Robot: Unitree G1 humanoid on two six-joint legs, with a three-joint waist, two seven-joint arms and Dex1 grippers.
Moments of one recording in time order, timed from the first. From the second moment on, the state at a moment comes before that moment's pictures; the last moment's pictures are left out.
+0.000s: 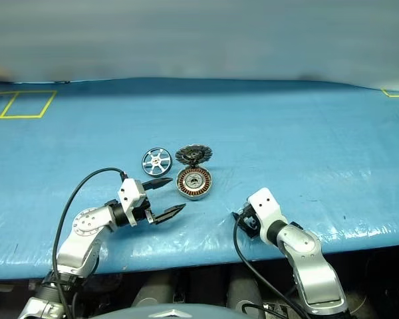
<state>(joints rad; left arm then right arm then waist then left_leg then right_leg) -0.05 0.41 -0.12 0.00 -0.24 -0.07 -0.90 0.17 -0.38 0.07 -0.52 -0.01 0.74 0.54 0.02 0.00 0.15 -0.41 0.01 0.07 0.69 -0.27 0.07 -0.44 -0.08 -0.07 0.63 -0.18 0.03</state>
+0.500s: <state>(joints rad) -0.06 0.41 -0.13 0.02 -0.24 -0.08 -0.90 0.18 -0.43 0.07 -0.53 0.04 0.77 0.50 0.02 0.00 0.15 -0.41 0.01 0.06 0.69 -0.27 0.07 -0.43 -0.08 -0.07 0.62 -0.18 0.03</state>
